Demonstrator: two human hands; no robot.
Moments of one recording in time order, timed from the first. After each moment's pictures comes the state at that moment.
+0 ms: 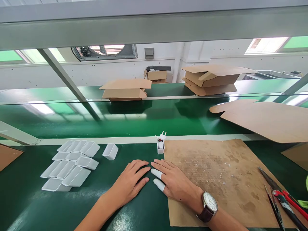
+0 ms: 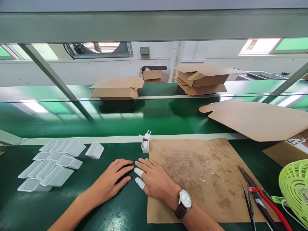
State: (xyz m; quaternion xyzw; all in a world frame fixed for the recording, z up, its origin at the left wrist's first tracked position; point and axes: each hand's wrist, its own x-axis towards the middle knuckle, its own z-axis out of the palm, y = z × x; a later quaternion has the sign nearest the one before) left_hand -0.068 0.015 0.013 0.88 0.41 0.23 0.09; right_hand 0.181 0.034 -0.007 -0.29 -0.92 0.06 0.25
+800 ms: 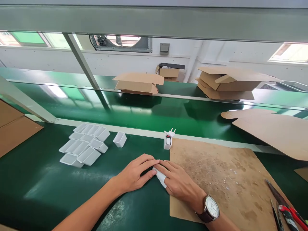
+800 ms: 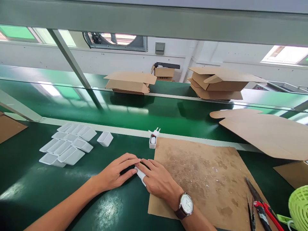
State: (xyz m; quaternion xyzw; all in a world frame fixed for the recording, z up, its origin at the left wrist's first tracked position) left_hand -0.058 0.008 0.021 0.85 0.35 0.35 0.18; right_hand 0.180 0.029 0.007 -0.18 -0.96 0.00 0.22
